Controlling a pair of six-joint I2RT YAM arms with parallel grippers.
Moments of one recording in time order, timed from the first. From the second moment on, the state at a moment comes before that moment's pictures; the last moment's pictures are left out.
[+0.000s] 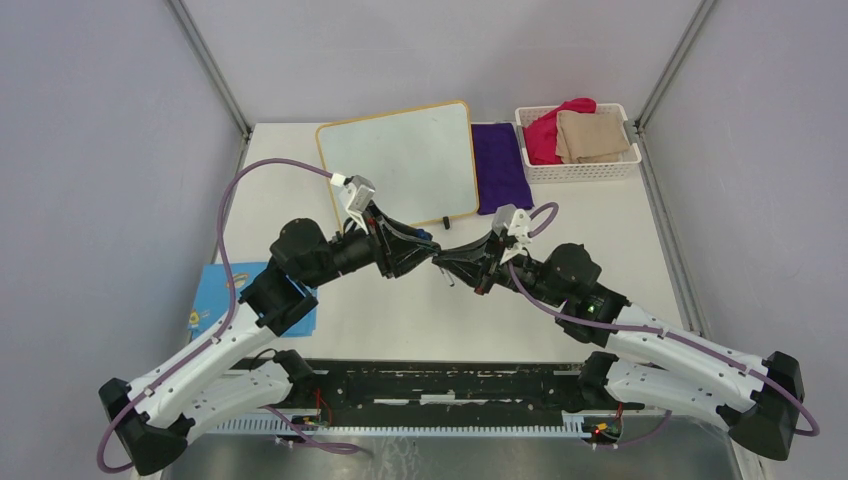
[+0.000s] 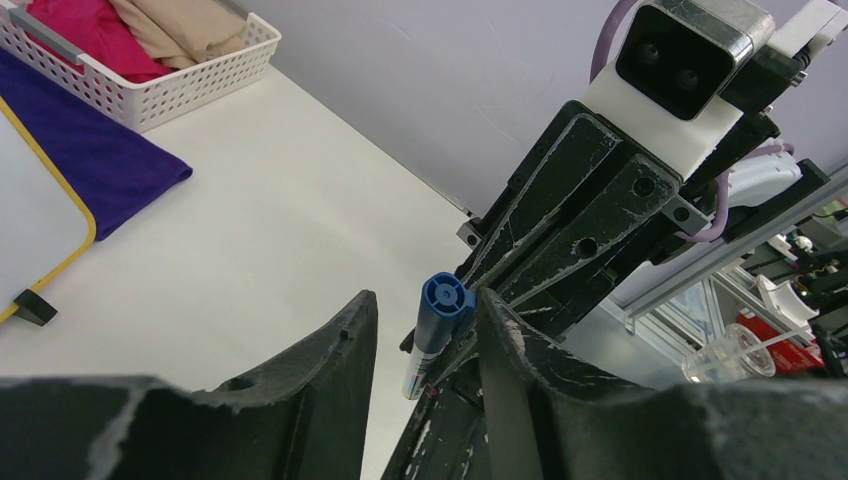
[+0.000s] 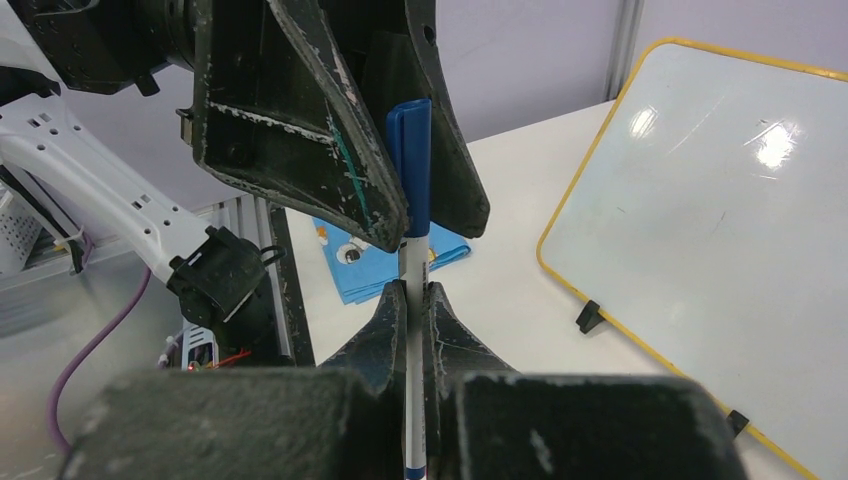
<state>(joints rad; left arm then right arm) -0.78 0.83 0.84 0.06 0.35 -0.51 0.97 0.88 0.68 0.35 -0.22 0.14</state>
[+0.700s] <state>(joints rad) -0.79 0.84 0.83 0.09 0.36 -0.53 0.97 0.88 0.68 0.36 -0.23 0.15</state>
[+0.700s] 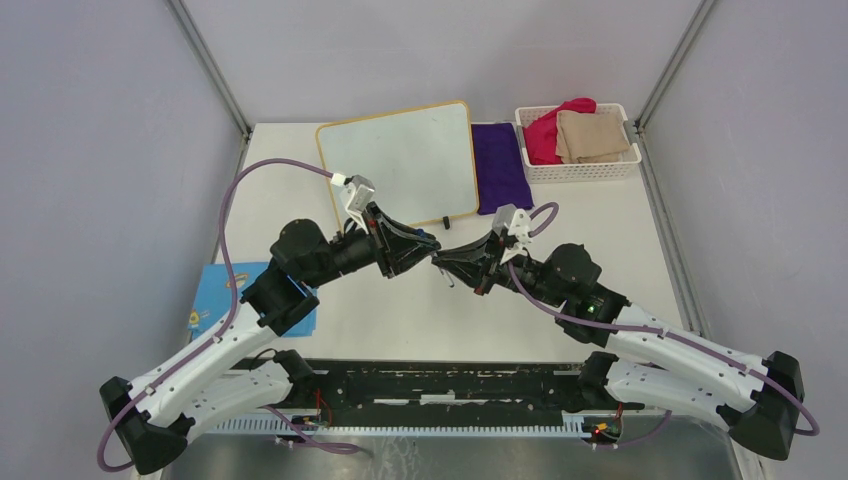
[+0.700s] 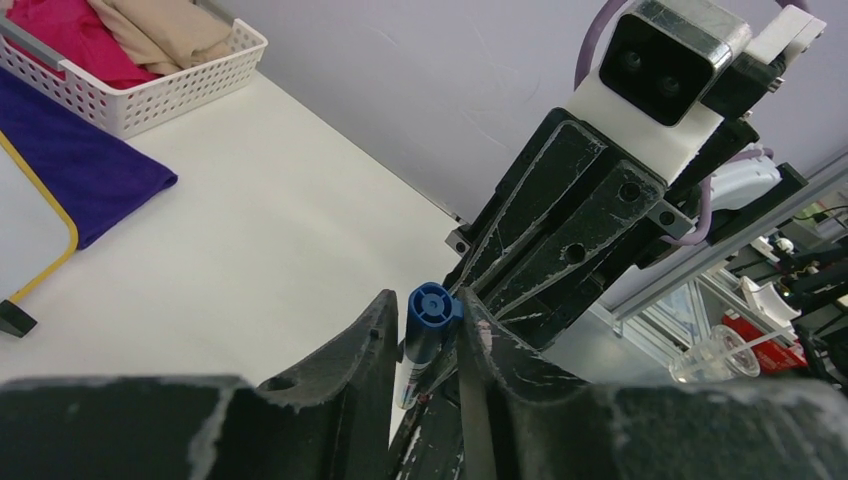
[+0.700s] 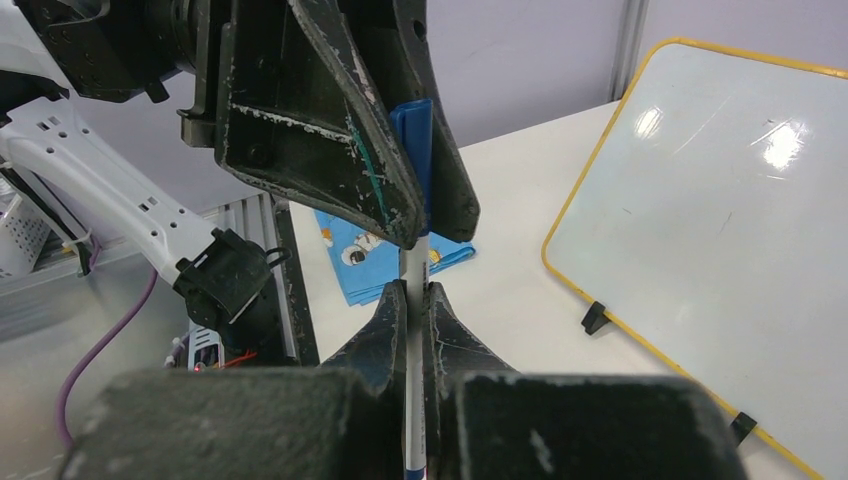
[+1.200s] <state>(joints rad) -0.79 0.79 0.81 0.11 0.35 -0.54 0.97 0.90 0.68 0.36 -0.30 0.18</state>
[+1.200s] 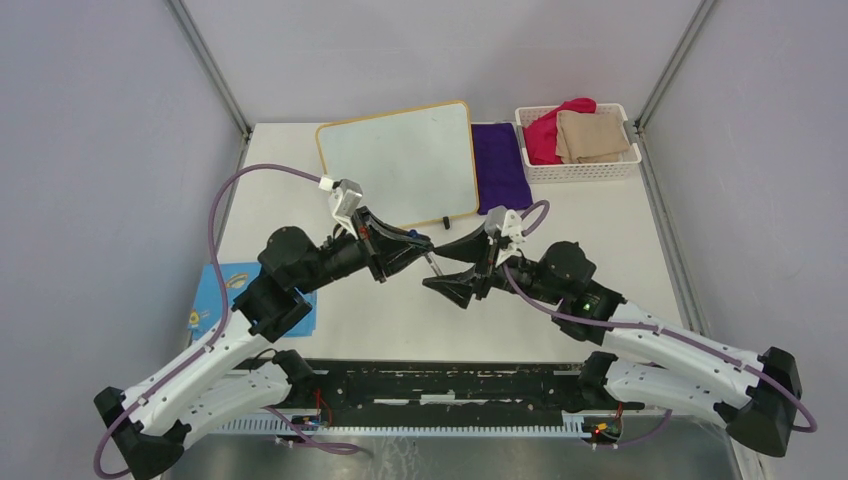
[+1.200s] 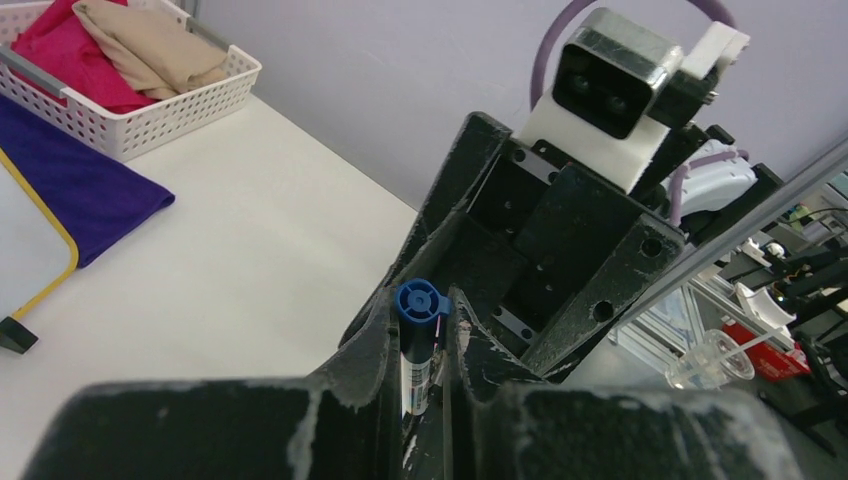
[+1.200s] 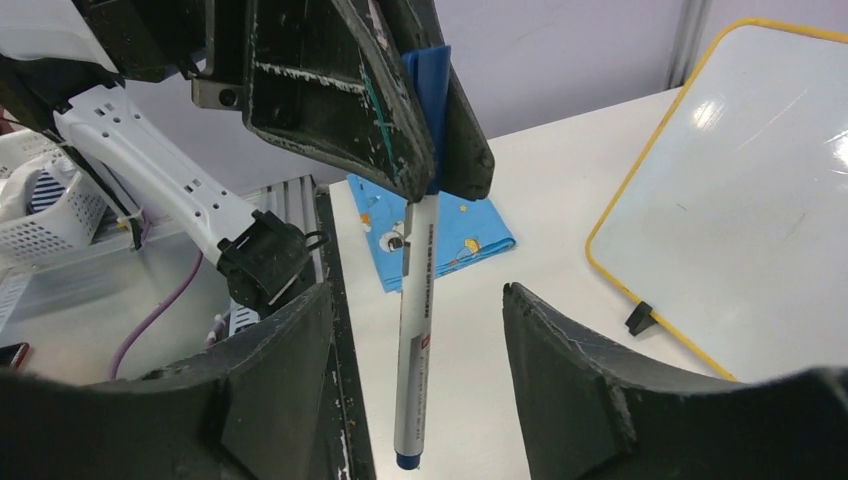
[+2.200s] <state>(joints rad) -0.79 0.73 0.81 0.12 0.51 -0.53 0.97 1.01 0.74 0.52 -0.52 0.37</state>
